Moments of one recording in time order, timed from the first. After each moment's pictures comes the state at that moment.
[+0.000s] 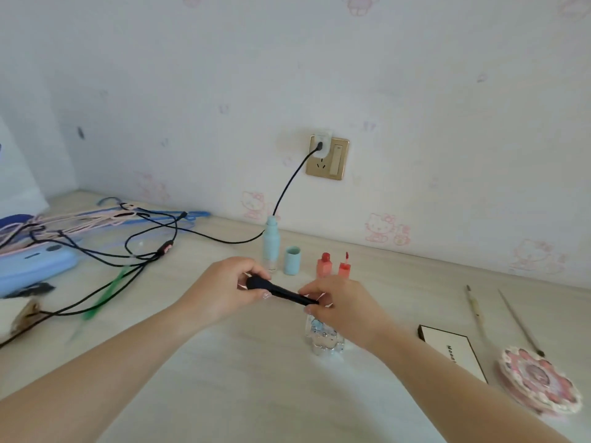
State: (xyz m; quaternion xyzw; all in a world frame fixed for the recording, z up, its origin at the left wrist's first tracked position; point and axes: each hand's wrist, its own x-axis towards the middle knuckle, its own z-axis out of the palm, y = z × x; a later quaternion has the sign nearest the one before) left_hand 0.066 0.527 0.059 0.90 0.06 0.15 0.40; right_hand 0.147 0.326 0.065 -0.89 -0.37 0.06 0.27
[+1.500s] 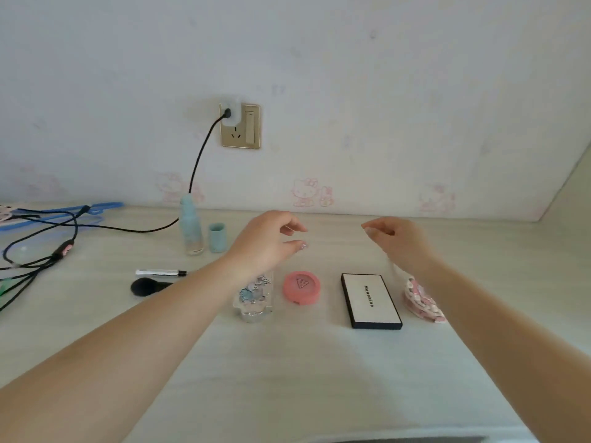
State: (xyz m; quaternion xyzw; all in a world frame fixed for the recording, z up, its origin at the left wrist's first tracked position) left_hand 0.152 0.405 0.073 0.90 -0.09 0.15 0.39; right_hand 0.192 0.174 0.084 -0.90 -0.08 -0.07 0.42
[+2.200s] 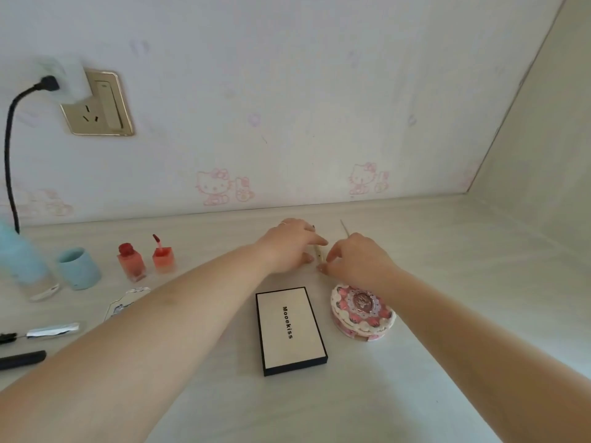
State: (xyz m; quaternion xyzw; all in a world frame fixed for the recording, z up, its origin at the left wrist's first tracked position) left_hand 0.310 0.253 0.019 0.95 -0.29 0.00 0.09; right_hand 0.251 0.100 0.039 -0.99 -0.03 0.03 0.13
